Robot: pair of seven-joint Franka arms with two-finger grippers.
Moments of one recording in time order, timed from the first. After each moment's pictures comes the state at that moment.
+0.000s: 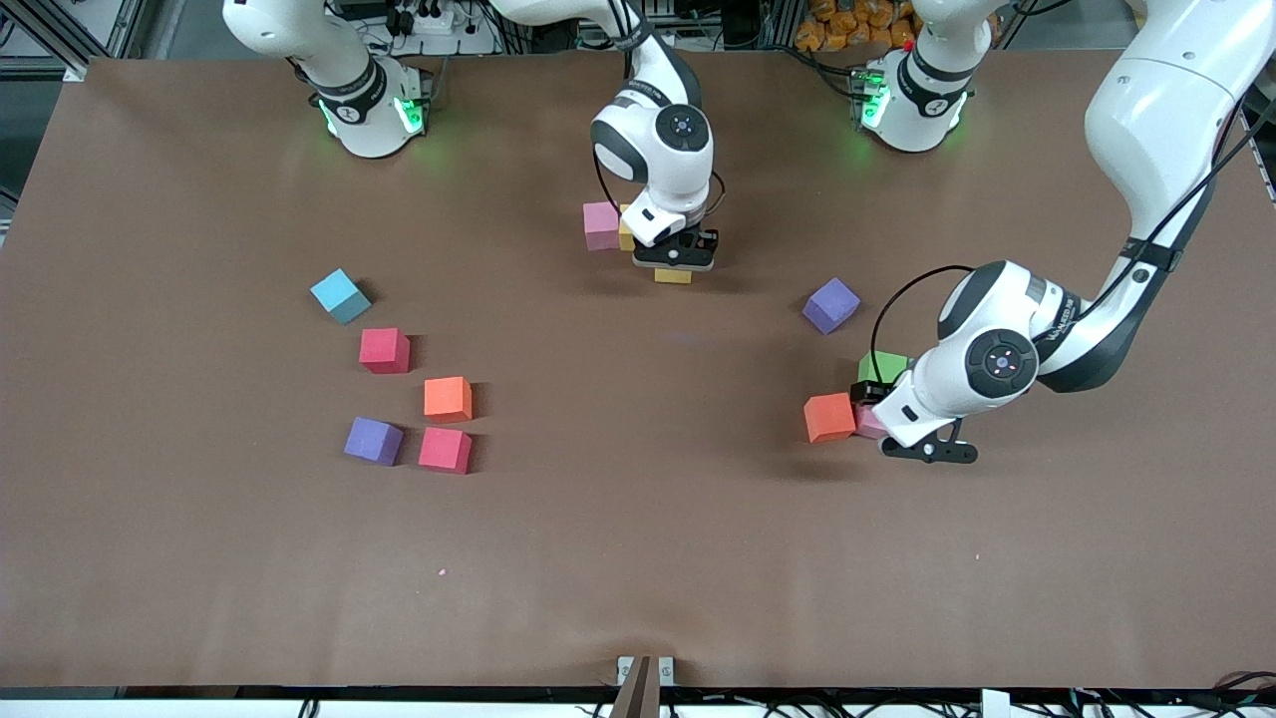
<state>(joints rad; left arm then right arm) 0.43 0.70 -0.78 -1.77 0.56 2.07 -0.46 1.38 0.69 -0.34 -1.75 0.29 2.40 1.00</state>
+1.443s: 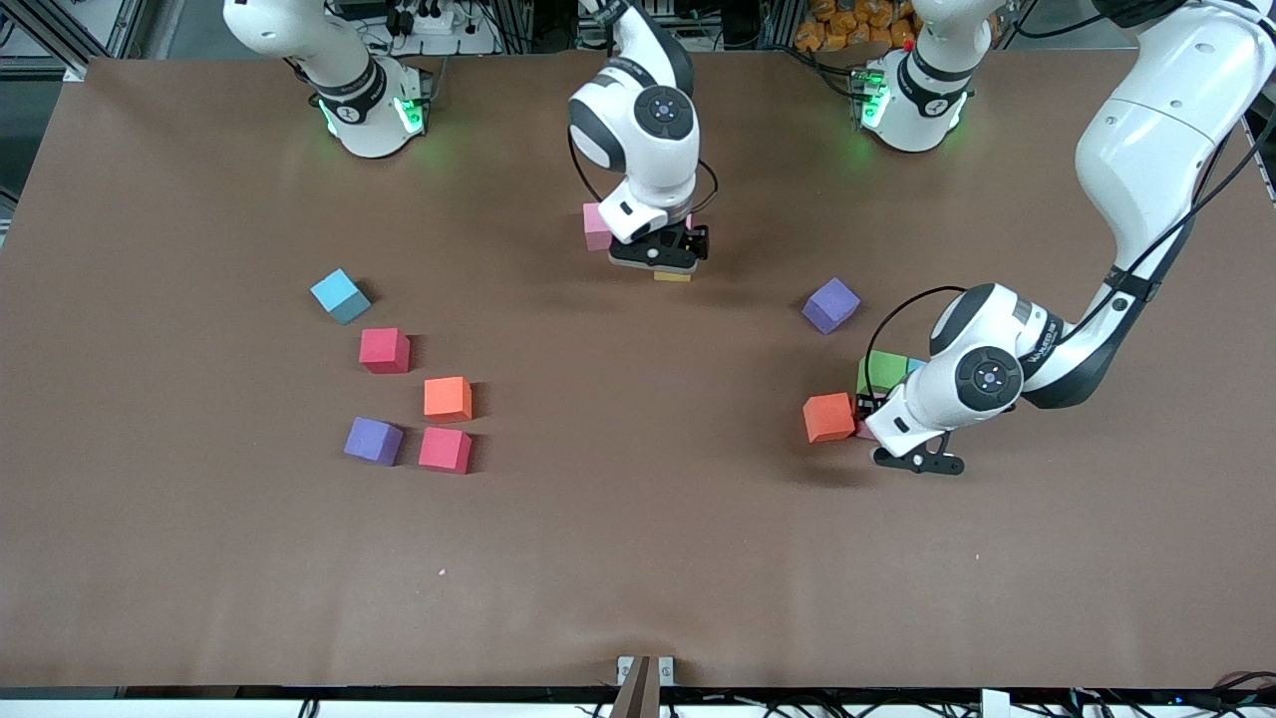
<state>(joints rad) 0.43 0.77 -0.76 -1.75 0.61 2.15 -0.47 1.39 0.54 -0.50 -1.75 0.29 2.21 0.96</state>
